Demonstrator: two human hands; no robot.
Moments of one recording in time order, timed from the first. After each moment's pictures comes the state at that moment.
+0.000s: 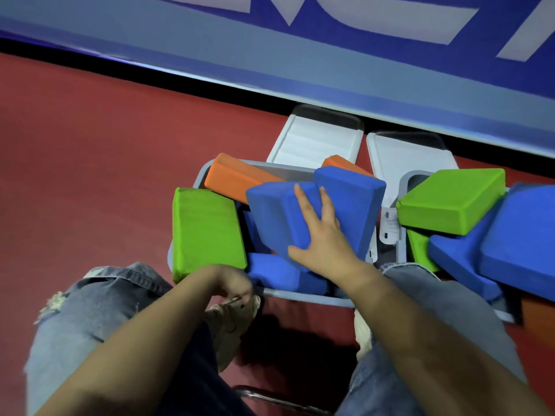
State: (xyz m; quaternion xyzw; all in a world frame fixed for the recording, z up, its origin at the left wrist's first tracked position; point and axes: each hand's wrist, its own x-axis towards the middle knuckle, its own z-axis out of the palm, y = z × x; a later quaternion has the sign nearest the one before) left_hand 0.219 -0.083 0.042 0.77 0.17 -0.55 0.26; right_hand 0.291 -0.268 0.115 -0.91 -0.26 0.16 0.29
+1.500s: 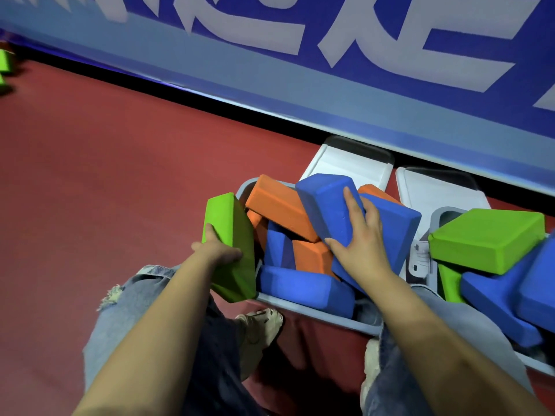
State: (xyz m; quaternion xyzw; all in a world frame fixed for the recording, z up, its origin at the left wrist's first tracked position) left_hand 0.200 0.001 0.091 0.75 0.53 -0.18 0.35; right_hand 0.297 -0.250 0.125 -0.90 -0.25 0.00 0.36
